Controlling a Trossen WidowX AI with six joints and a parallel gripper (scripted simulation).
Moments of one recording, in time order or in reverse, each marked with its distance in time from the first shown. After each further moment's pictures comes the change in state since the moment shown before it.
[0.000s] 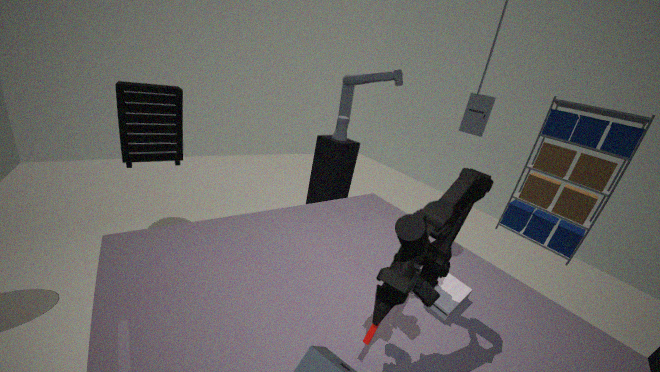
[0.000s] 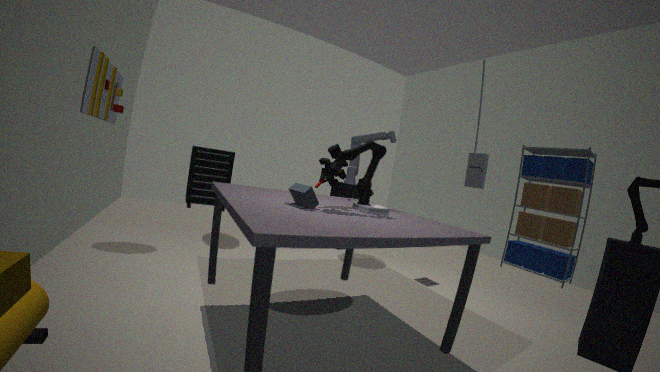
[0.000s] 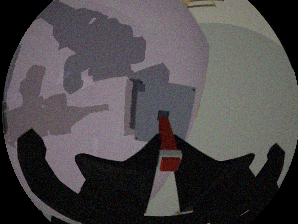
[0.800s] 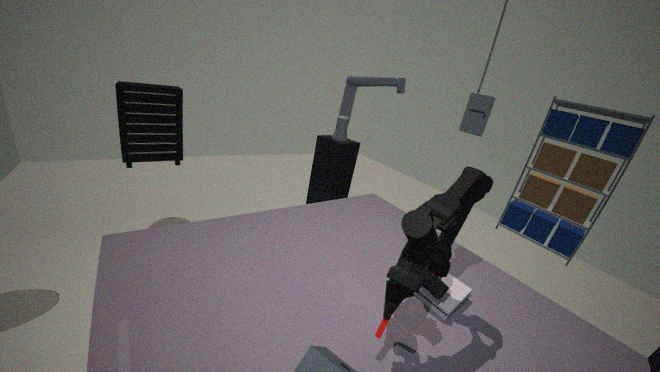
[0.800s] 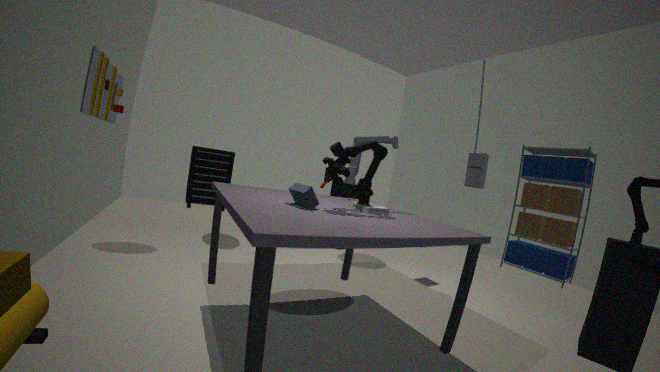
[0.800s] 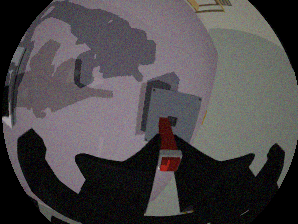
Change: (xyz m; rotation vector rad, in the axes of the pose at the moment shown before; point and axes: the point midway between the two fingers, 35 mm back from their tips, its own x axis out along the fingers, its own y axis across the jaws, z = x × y) arm -0.021 0.009 0.012 -0.035 -0.029 0.092
